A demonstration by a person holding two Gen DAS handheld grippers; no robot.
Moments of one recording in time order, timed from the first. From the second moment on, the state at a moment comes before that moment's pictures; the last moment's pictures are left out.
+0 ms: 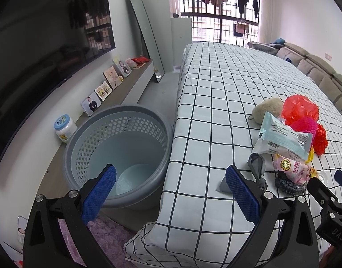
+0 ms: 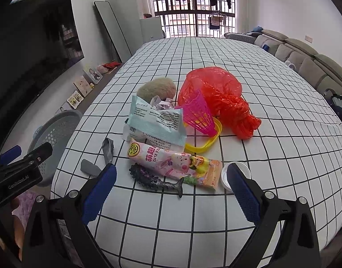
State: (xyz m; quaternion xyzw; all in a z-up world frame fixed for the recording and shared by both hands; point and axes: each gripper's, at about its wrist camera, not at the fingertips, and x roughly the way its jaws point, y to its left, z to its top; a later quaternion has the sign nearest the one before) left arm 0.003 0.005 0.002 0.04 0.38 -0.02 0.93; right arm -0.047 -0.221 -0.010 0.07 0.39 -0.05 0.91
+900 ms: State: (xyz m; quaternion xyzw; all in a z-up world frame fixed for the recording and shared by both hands) left arm 0.001 0.005 0.003 0.04 0.37 -0.02 0.93; right arm -0.050 -0.218 -0.006 0.07 0.39 -0.05 0.92
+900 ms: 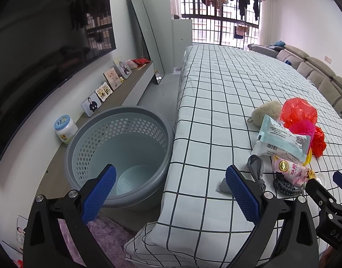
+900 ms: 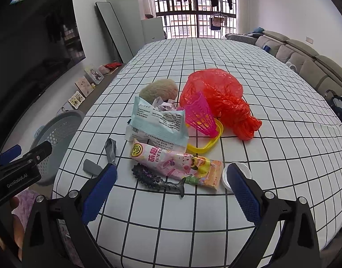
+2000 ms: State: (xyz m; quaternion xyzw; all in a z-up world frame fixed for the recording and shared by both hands) left arm 0.006 -0.013 -0.011 0.04 0.39 -0.04 0.92; right arm -0.057 -0.274 -0.024 0.10 0.43 -0.08 0.90
